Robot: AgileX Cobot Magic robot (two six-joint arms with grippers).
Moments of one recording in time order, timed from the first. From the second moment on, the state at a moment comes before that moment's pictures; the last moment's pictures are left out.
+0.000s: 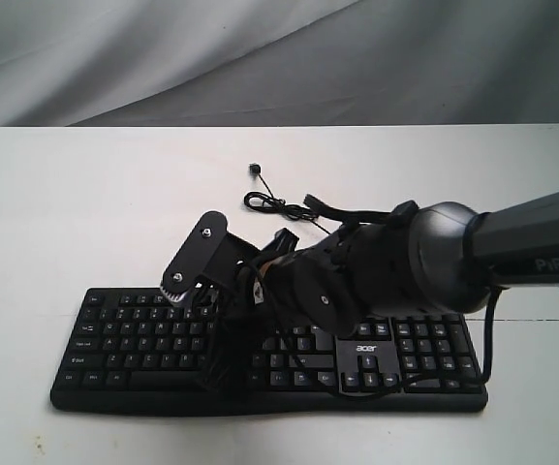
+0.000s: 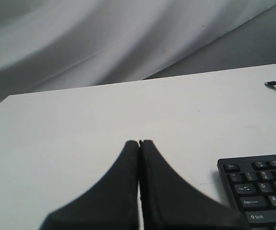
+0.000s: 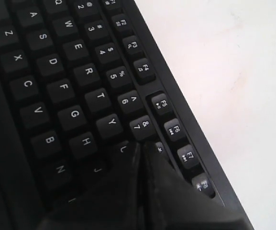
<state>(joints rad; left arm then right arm) 0.13 0.00 0.00 0.17 0.28 -0.04 0.84 1.96 -1.07 0.10 0.08 -0.43</state>
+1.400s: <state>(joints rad) 0.13 0.00 0.00 0.17 0.28 -0.04 0.83 1.98 -1.07 0.10 0.08 -0.43</state>
